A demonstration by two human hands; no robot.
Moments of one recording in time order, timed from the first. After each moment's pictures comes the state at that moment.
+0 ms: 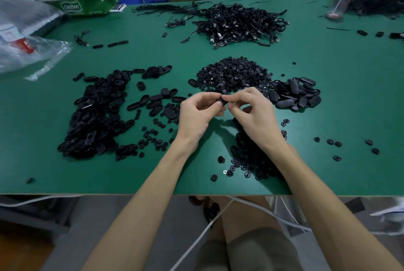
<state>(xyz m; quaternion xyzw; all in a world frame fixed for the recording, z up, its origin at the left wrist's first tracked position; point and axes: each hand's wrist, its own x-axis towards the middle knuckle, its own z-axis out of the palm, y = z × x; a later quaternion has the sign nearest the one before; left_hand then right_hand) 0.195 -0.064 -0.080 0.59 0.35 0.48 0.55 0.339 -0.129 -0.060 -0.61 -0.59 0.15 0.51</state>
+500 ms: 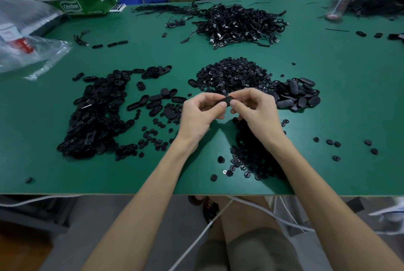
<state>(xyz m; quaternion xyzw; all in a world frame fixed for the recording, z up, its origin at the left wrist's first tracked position) 0.194 -0.066 -0.076 0.61 0.36 0.46 0.53 0.347 -0.125 -0.064 -0.59 -0.51 0.25 0.57</state>
